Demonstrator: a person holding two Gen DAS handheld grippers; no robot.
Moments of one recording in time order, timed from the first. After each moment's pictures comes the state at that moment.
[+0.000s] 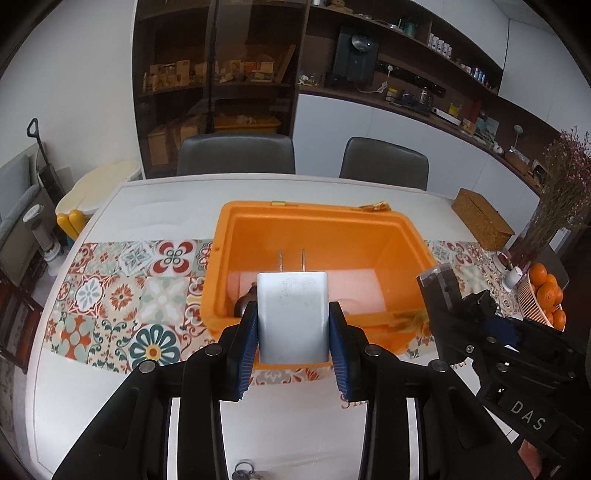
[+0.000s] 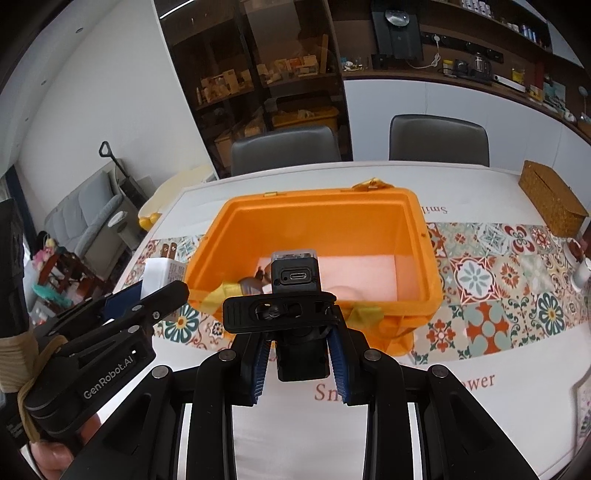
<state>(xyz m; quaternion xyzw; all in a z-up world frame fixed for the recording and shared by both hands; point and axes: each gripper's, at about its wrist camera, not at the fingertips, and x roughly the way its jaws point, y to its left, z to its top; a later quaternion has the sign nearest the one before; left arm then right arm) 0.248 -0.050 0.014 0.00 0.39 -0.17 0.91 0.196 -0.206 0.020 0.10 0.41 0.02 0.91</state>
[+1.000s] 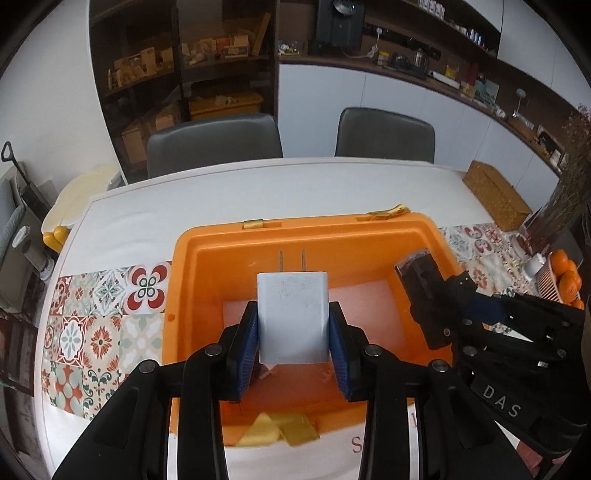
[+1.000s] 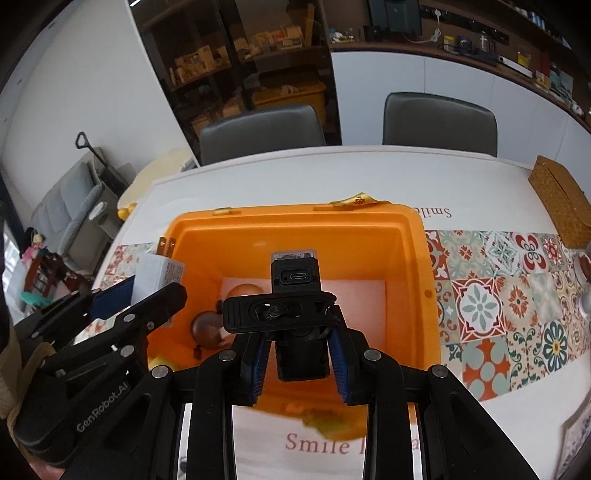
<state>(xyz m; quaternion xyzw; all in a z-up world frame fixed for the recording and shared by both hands) 0.349 -0.108 -0.010 0.06 0.44 -0.17 0.88 0.307 -0.241 -0.010 0.09 0.47 0.01 0.88</state>
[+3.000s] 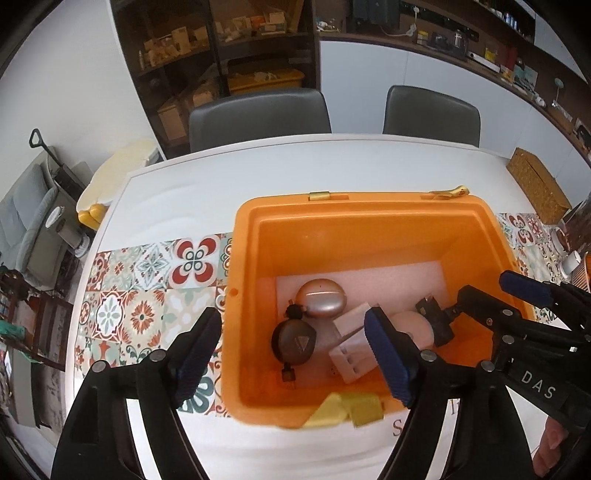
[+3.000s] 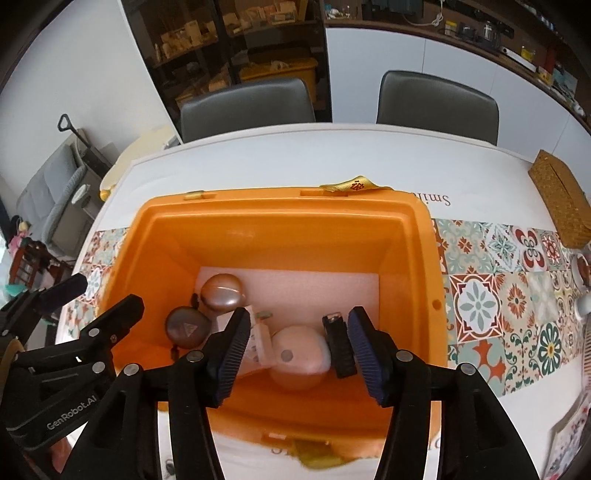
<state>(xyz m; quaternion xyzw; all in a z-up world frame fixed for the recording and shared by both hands) 0.351 -0.077 -0.012 0.08 0.48 -0.09 0.87 0.323 -0.238 -0.023 0.07 0.50 -0.01 0.86</state>
